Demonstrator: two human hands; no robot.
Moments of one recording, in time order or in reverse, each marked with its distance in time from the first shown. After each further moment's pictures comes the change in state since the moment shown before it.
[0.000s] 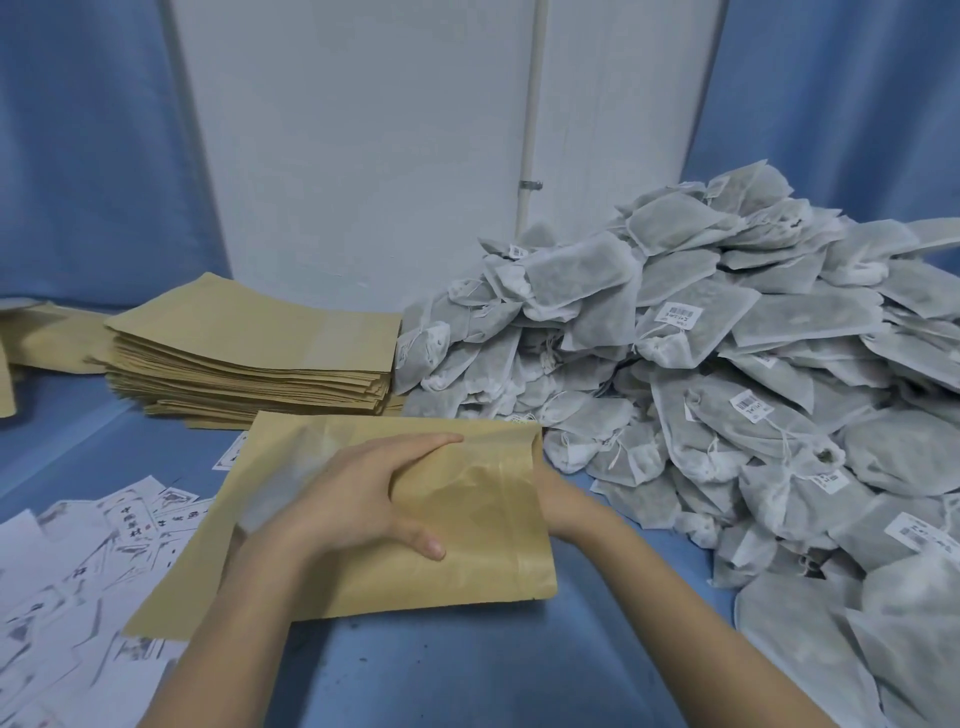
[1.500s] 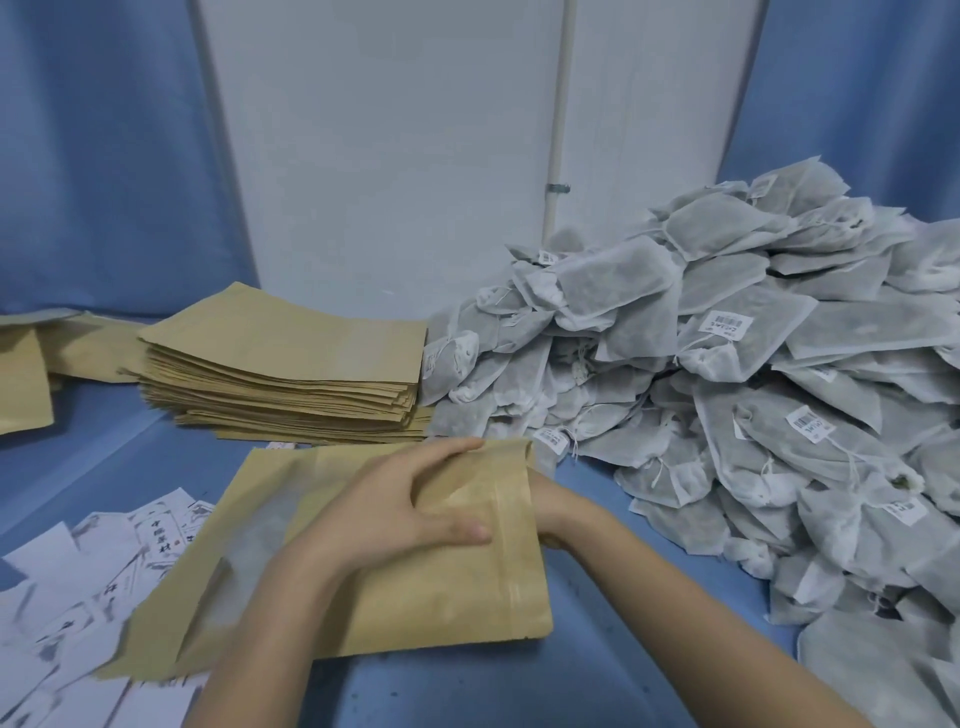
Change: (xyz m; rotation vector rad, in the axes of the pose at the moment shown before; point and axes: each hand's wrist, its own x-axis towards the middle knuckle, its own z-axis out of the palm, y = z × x) left_hand -0.001 0.001 -0.004 -0.171 0.089 -0.020; right_hand 0.038 -0.022 0.022 0.006 -0.087 0.079
